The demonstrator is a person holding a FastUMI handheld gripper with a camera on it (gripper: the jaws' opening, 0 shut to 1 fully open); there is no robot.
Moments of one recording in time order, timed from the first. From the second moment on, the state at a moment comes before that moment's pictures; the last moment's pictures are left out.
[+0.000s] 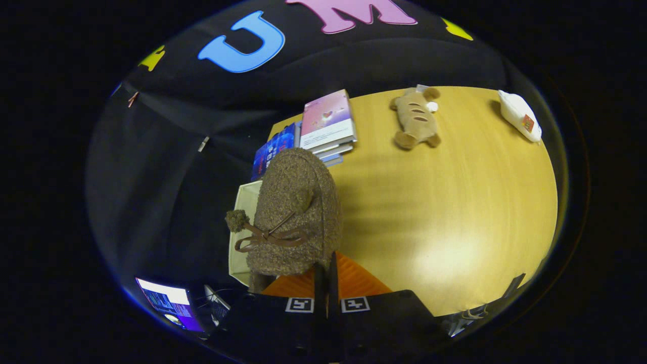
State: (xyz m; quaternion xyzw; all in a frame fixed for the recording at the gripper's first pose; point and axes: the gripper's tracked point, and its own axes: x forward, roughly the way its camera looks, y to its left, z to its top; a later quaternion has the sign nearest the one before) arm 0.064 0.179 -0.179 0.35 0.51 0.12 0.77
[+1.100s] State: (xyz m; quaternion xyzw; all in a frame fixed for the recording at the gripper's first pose) arm 0.101 0.313 -0.228 0.26 0.60 0.06 0.76
